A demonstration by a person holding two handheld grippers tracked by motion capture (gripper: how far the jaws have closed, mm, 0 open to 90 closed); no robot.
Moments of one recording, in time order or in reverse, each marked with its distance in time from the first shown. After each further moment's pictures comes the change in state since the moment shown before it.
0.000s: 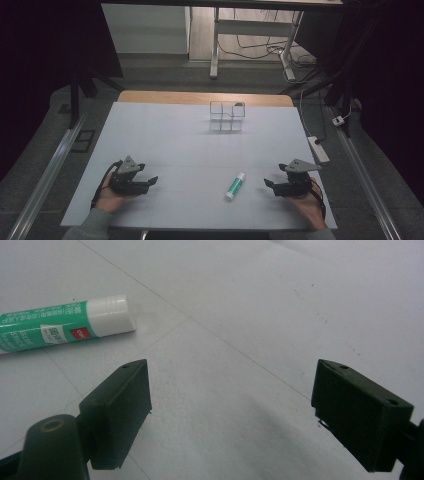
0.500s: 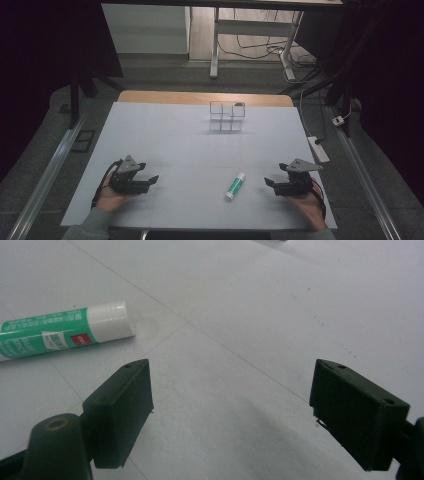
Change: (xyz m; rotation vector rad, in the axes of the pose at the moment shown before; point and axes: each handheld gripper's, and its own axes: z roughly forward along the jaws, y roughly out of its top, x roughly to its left) left arm 0.001 0.002 0.001 -0.010 -0.010 0.000; right arm -0.001 0.000 -0.002 -0.018 -0.002 0.015
